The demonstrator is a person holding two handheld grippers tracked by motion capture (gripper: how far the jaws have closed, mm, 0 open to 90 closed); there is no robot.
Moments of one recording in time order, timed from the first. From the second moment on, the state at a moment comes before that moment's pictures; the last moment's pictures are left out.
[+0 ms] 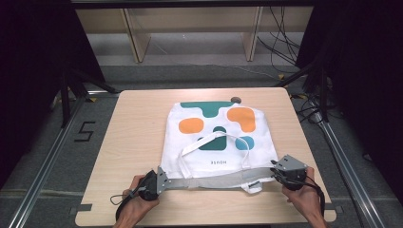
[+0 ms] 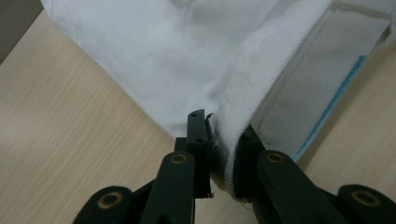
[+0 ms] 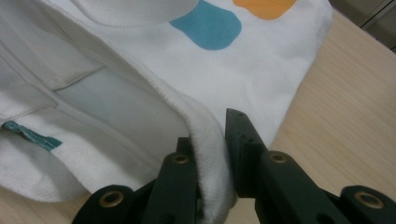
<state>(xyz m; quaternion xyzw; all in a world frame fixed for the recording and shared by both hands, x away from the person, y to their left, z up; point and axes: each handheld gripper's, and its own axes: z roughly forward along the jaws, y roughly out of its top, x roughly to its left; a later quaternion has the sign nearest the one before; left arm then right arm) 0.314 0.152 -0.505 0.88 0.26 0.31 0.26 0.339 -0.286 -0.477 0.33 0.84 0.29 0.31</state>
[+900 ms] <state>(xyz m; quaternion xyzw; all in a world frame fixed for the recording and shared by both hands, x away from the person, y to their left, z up) 0.304 0.176 -0.471 0.84 0.31 0.26 0.37 0.326 -0.287 -0.451 0.32 0.81 0.36 0.33</state>
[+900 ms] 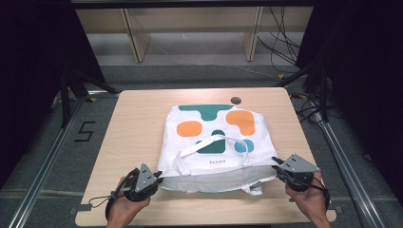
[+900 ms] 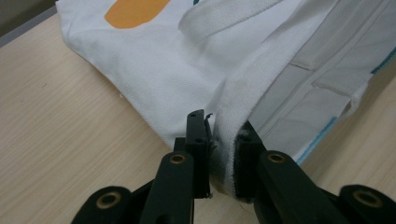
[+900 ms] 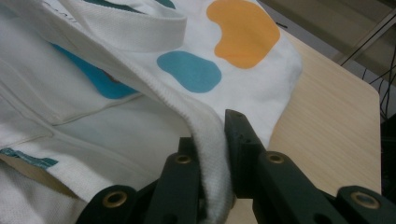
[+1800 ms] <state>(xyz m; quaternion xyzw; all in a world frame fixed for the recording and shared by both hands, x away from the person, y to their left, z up) 0.315 0.185 -0.376 0.79 0.27 0.34 0.44 0.322 -0.282 -0.381 0.30 0.77 0.42 0.37</state>
